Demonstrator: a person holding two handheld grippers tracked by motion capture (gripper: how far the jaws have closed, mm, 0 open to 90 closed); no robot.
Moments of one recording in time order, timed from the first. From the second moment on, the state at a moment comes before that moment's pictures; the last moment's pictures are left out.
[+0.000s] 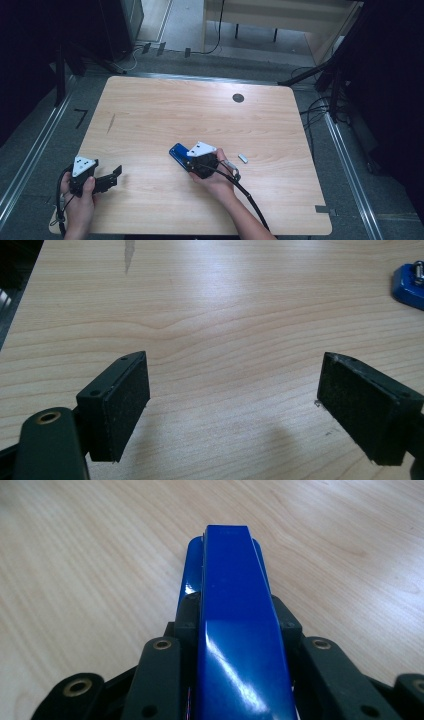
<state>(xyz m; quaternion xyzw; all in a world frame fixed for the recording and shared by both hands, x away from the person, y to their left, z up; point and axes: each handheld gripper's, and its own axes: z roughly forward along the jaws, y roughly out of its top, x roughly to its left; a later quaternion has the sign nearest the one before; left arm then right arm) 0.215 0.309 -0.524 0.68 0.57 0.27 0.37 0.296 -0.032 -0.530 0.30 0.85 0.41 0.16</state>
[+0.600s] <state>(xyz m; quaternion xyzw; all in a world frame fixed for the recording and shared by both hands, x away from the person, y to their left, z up) 0.212 0.310 -0.524 0.67 0.57 0.28 0.38 0.265 -0.068 -0.531 0.25 0.86 0.42 0.14</state>
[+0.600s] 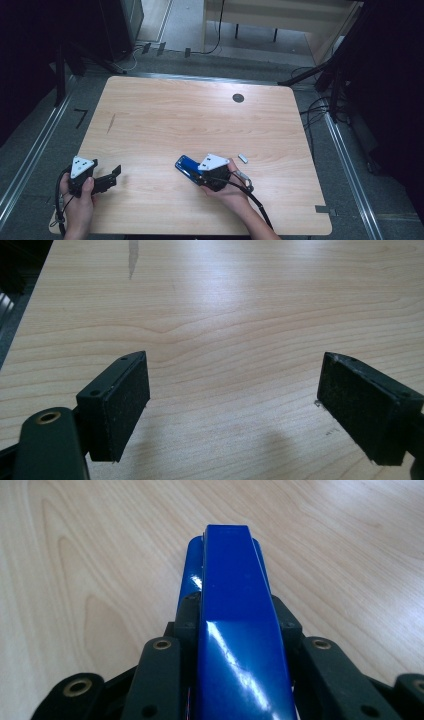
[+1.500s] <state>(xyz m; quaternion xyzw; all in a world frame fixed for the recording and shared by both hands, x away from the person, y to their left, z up) 0.199 0.259 -0.506 0.71 0.50 0.23 0.44 0.220 -0.138 -0.518 0.26 0.83 0.47 0.12</state>
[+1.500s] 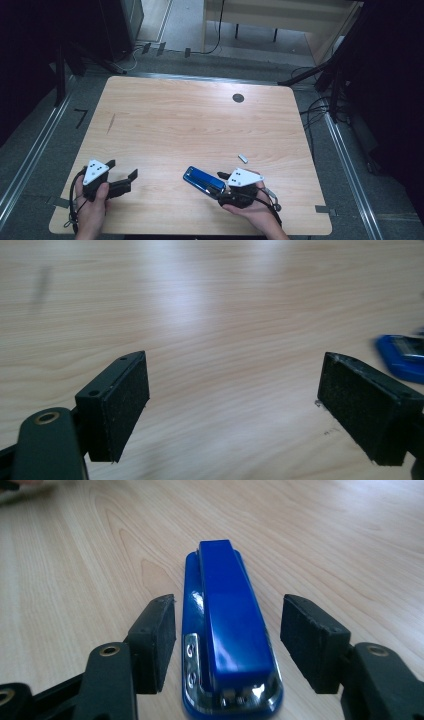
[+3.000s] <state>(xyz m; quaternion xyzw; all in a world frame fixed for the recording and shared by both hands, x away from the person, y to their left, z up) 0.196 0.084 -0.533 0.83 0.34 0.13 0.43 0.200 -0.182 -0.538 0.38 0.81 0.43 0.09</state>
